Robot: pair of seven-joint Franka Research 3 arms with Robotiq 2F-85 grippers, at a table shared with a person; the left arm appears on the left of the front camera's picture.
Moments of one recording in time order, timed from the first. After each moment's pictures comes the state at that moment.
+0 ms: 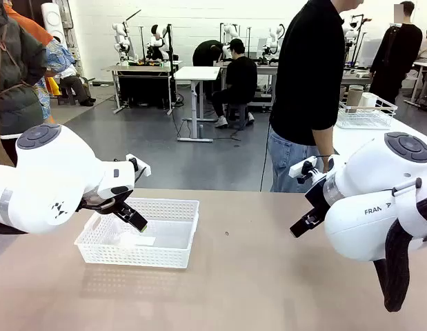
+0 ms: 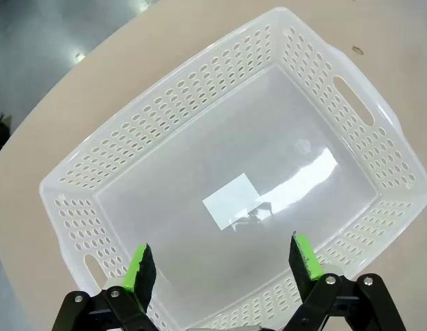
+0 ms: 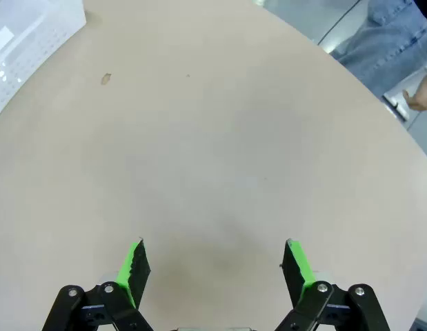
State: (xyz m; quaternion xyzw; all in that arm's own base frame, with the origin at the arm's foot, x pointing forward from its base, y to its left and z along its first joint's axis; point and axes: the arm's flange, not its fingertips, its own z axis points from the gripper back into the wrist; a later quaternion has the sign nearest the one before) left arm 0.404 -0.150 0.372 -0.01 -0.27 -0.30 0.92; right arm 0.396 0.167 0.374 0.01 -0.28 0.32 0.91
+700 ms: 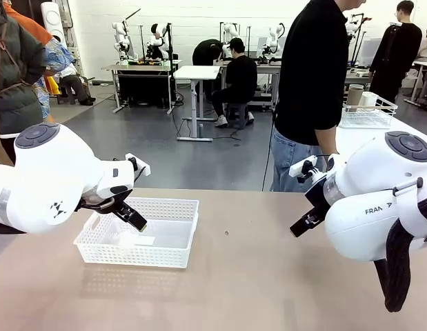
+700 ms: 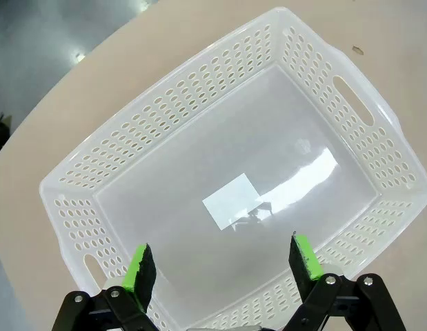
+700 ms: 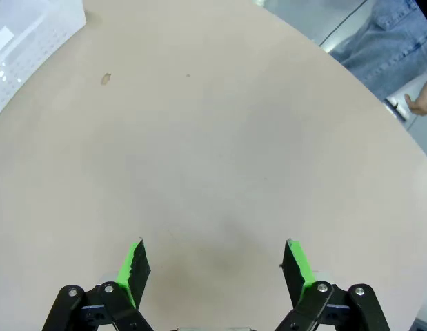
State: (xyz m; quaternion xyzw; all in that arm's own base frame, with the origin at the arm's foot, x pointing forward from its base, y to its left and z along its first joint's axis) left arm 0.403 -0.150 0.372 -0.01 -0.27 -0.30 0.92; right arm 0.396 0.167 0.374 0.01 -0.28 0.32 0.91
